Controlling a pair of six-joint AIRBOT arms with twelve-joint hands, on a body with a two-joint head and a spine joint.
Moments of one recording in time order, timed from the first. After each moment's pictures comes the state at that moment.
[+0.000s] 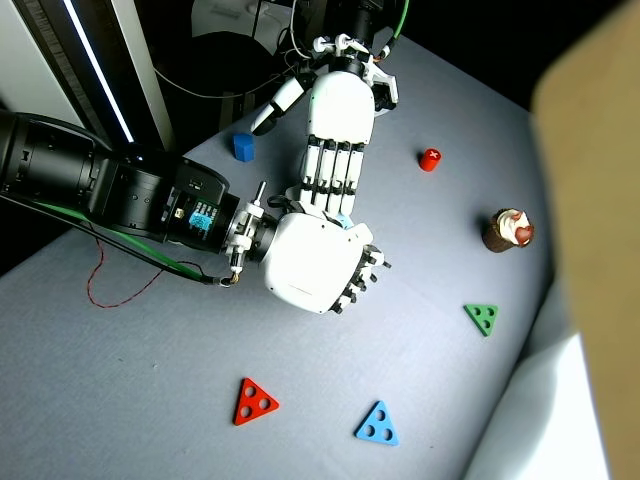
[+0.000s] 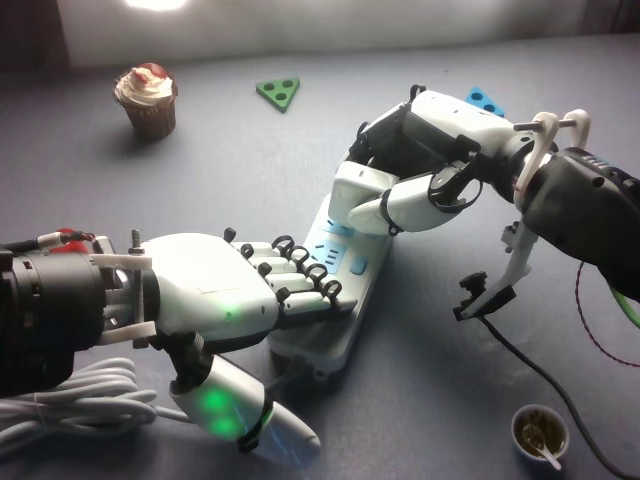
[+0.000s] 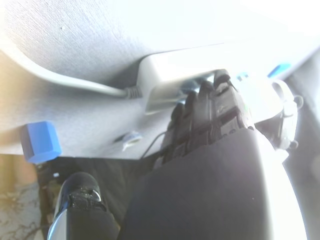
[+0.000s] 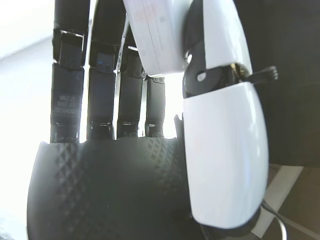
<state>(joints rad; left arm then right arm) 0.68 -0.99 0.95 1.13 -0.12 -0.03 -0.29 -1.36 1.26 0.80 0.53 -0.95</state>
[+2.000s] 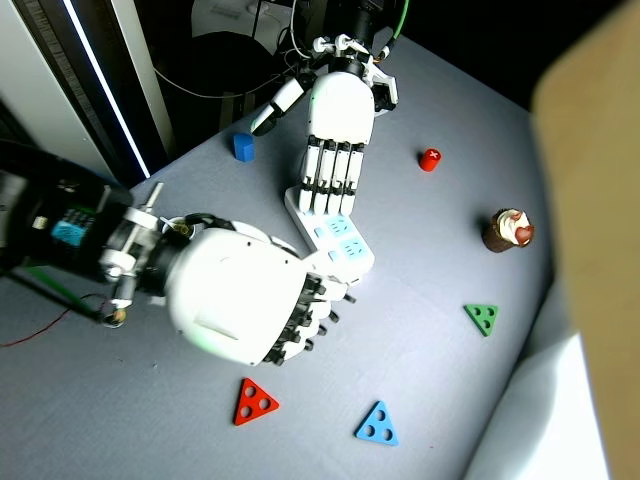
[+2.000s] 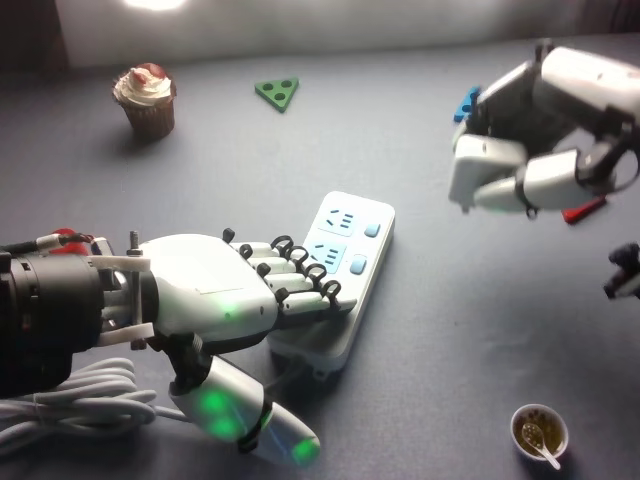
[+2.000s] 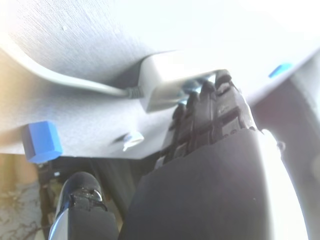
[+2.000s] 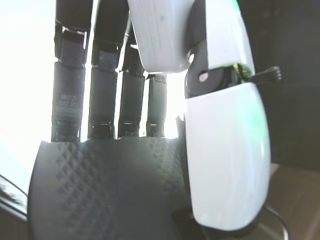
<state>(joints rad) 0.68 -0.99 0.95 1.13 -0.13 -0.03 -0.34 -1.05 1.10 0.59 0.54 -0.92</state>
